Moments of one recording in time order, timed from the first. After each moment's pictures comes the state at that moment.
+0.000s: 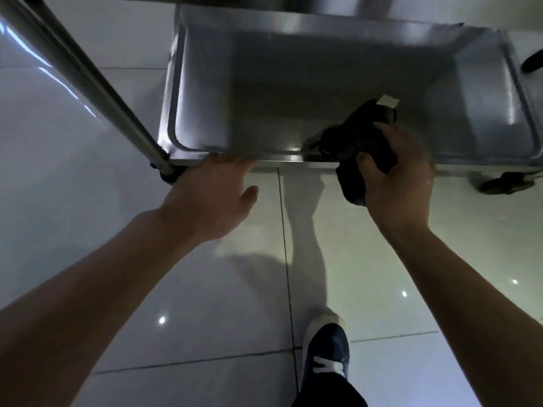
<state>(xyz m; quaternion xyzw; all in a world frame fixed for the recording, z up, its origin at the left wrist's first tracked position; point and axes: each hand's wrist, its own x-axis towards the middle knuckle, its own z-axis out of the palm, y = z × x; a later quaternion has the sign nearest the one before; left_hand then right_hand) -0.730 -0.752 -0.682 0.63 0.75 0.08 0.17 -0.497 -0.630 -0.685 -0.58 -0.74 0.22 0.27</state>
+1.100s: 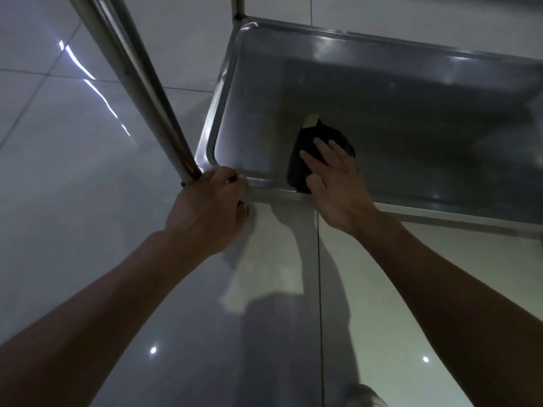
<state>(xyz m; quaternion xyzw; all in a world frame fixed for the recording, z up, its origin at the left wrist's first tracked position) -0.806 -0.751 -0.774 0.57 0.81 0.09 0.06 -0.640 -0.591 -0.781 -0.38 -0.91 0.18 -0.01</state>
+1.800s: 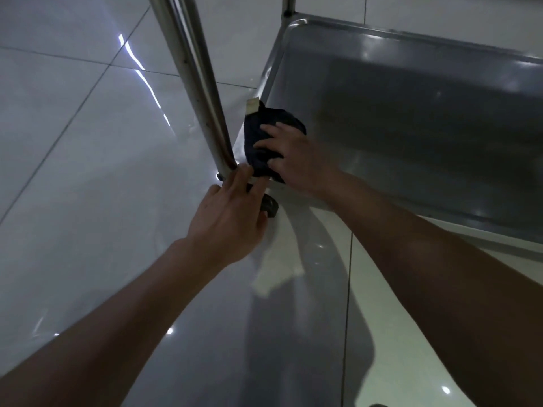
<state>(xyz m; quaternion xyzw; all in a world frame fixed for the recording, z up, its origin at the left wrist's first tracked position) -0.816 -0.783 -0.784 0.54 0.83 0.06 0.07 -0.774 -0.600 -0.795 -0.16 -0.96 0.22 0.00</state>
